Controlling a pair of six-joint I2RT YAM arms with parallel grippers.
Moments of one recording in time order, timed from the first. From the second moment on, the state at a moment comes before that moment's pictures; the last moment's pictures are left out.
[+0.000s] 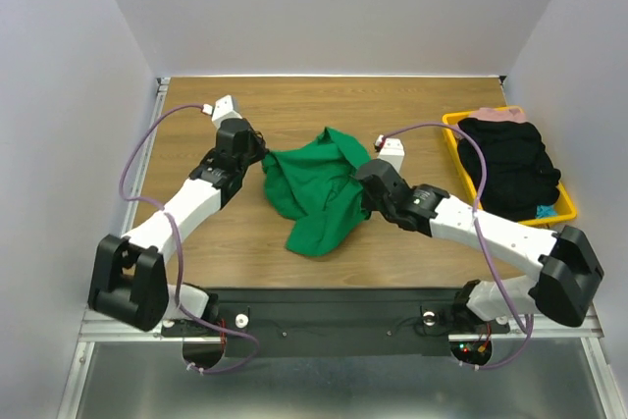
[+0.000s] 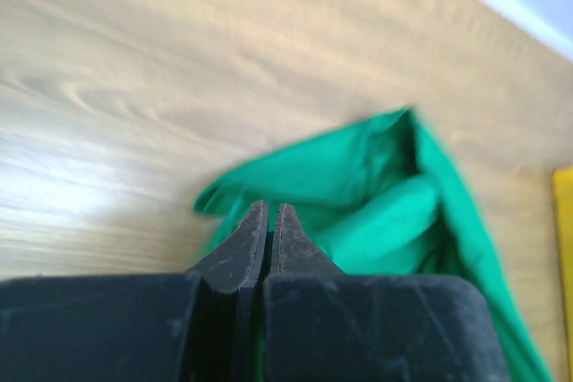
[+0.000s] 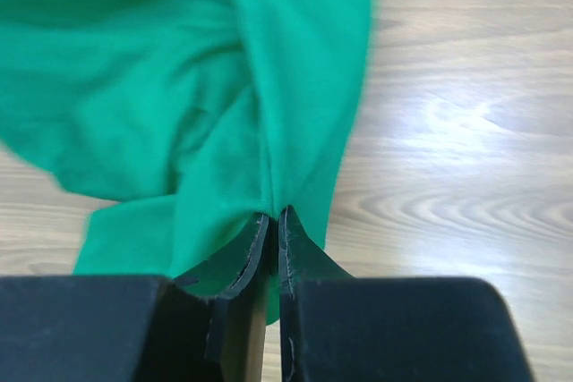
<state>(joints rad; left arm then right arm) -0.37 1.36 0.88 0.01 -0.22 -0.66 0.87 1.33 0.96 -0.40 0.54 0.69</state>
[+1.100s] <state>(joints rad) -0.37 0.59 1.27 -0.22 -0.38 -0.61 0.87 1.02 1.53 -0.51 0.55 0.30</state>
